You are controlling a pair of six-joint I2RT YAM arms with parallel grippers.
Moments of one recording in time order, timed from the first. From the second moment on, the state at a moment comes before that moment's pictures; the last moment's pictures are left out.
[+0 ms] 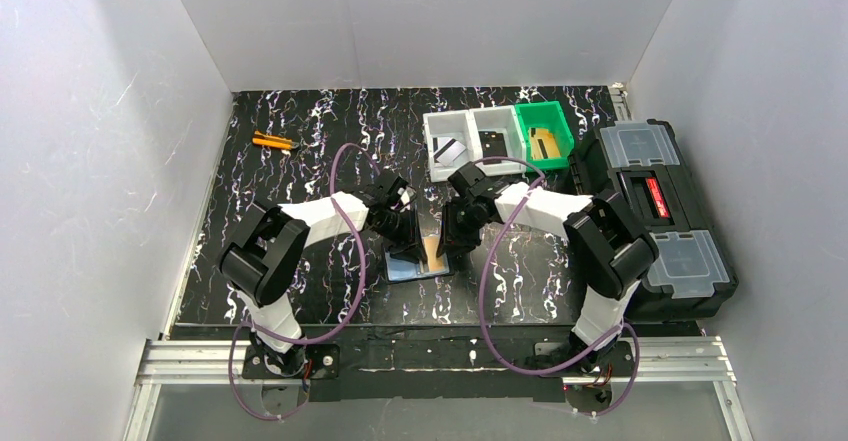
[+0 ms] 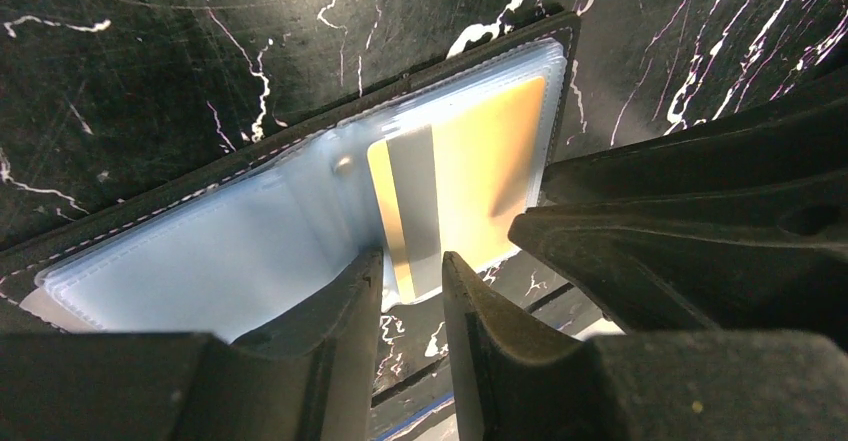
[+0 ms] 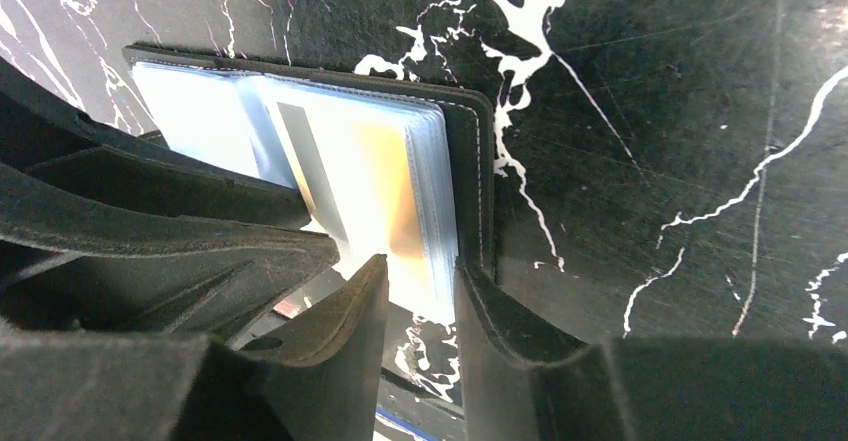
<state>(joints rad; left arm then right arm) -0.62 1.74 0.98 -0.43 0.39 -0.73 0.70 1.77 1.09 -0.48 -0.32 0.73</state>
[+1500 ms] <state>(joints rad) -0.49 1.71 0.77 -0.11 0.60 -0.89 0.72 1.87 1.19 -0.60 -0.33 0.73</state>
